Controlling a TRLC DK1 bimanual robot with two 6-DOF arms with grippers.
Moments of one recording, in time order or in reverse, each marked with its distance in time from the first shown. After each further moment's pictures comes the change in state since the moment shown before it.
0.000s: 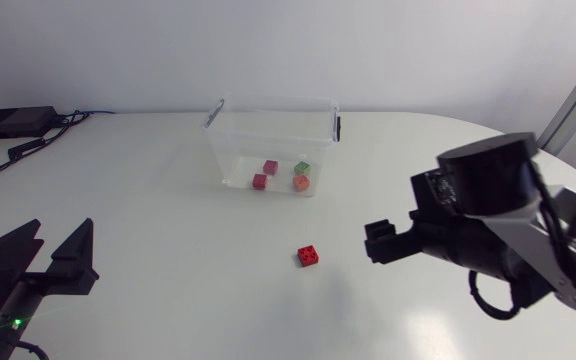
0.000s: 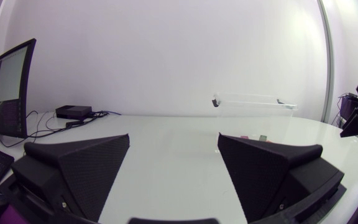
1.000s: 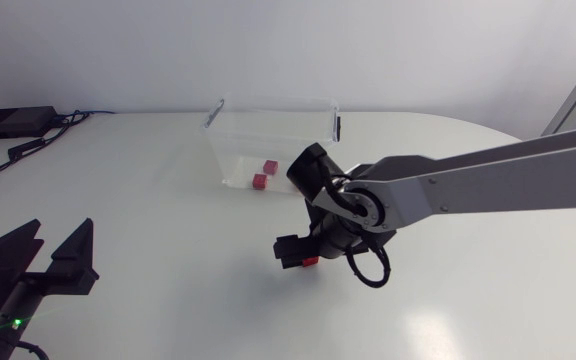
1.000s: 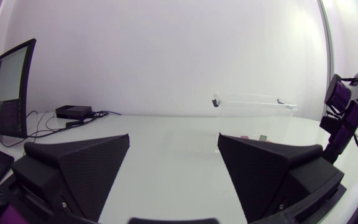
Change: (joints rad) left arm 0.000 0.000 0.000 0.000 0.000 0.000; right arm 0.146 0.686 0.413 -0.168 -0.185 0.304
